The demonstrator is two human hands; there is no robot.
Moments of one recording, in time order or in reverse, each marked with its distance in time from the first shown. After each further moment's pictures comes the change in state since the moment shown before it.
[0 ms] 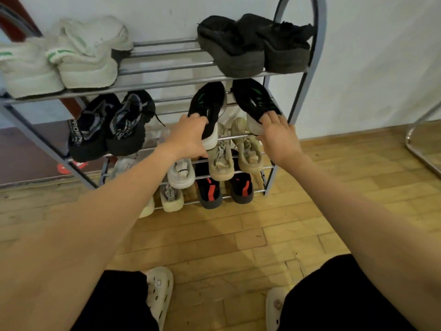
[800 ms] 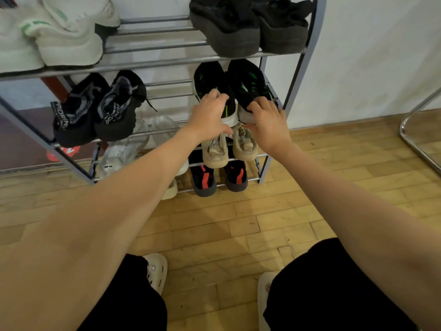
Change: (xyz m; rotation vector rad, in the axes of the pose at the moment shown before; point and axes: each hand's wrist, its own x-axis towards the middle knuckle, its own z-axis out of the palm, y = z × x) left_hand 0.030 0.044 0.023 -0.149 0.122 0.101; right_hand 0.000 -0.006 0.009 0.080 0.067 -0.037
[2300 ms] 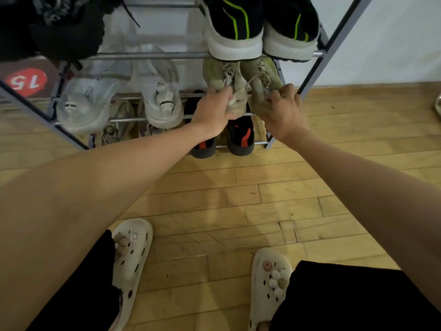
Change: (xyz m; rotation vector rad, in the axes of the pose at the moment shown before) left_hand -0.028 -0.050 0.140 -0.219 -0.020 -0.122; right_hand -0.024 0.036 0.117 -0.062 -0.248 0.134
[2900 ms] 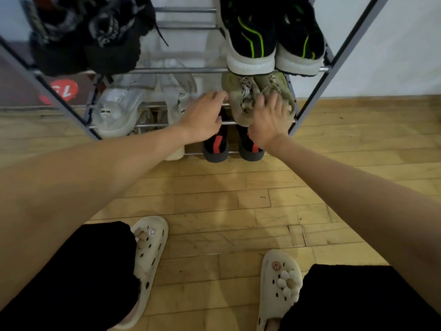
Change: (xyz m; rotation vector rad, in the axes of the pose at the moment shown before) left_hand -0.033 -0.021 -0.056 0.241 -0.004 0.109; right_hand -0.018 -0.070 -0.012 -0.009 0.040 -0.049
